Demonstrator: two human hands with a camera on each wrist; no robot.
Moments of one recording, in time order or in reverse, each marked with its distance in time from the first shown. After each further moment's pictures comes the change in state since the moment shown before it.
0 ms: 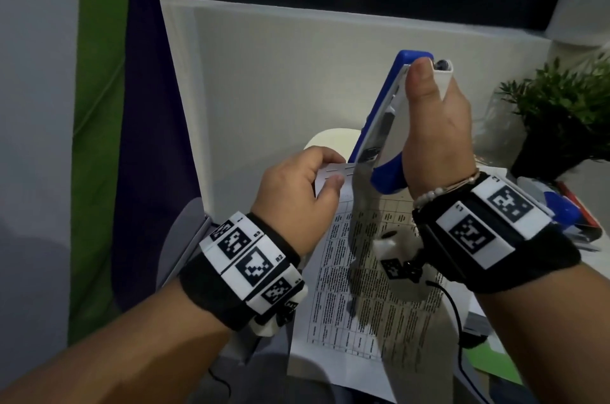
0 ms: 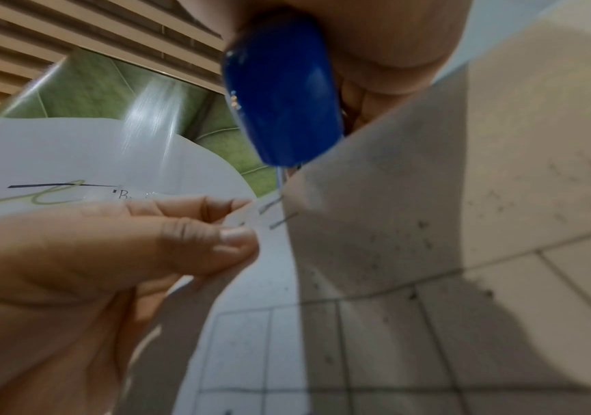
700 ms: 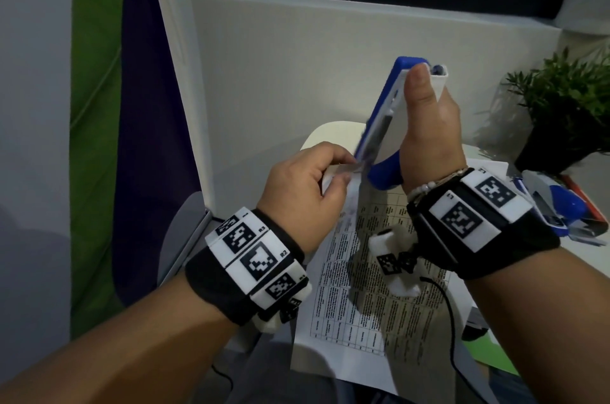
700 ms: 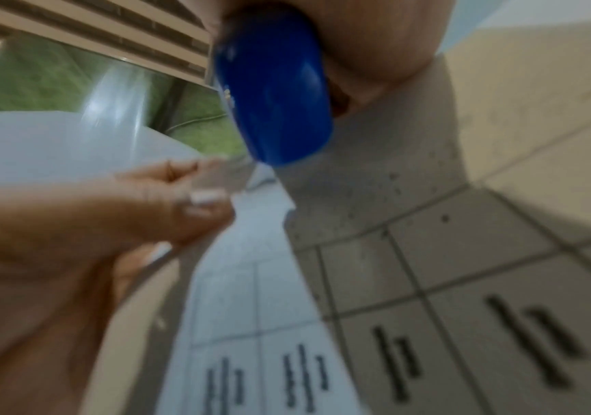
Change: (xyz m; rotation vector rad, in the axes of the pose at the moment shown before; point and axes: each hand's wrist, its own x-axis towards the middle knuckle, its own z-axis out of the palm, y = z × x) left_hand -0.001 -0.008 0.008 -0.098 -0.001 0.082; right_hand 0.001 0.019 0.008 0.067 0.007 0.076
